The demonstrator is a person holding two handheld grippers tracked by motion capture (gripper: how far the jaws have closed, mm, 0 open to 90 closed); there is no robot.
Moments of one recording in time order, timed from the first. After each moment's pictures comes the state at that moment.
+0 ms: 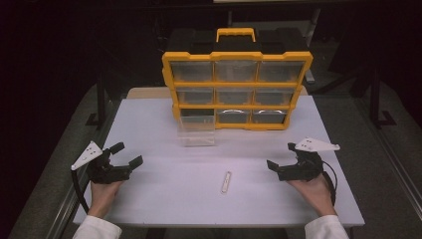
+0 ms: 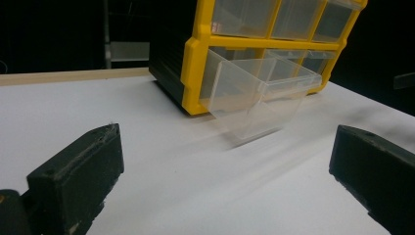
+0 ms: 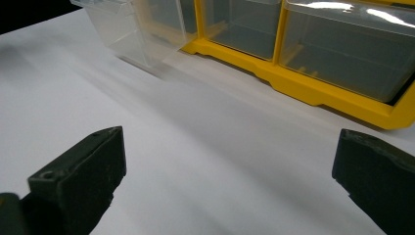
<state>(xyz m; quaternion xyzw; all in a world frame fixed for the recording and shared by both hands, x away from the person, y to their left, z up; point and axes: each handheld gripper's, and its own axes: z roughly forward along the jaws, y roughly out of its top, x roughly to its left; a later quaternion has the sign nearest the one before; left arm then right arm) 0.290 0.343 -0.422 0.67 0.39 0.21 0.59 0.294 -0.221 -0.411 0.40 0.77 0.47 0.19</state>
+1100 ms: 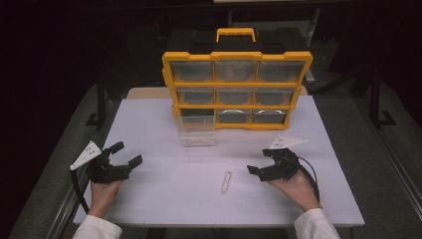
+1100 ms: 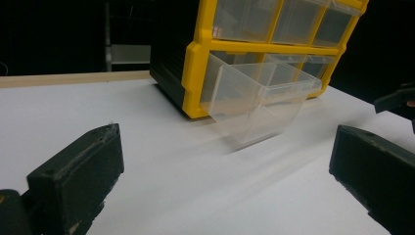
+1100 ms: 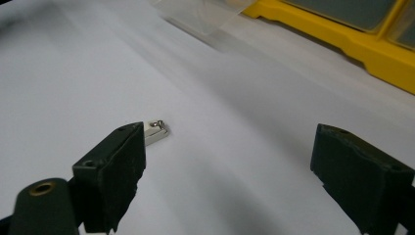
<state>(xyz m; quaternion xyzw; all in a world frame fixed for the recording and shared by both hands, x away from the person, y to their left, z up) 0.291 0.344 -0.422 0.67 0.39 0.21 0.60 0.310 -0.171 -0.419 0.36 0.82 0.43 0.11</state>
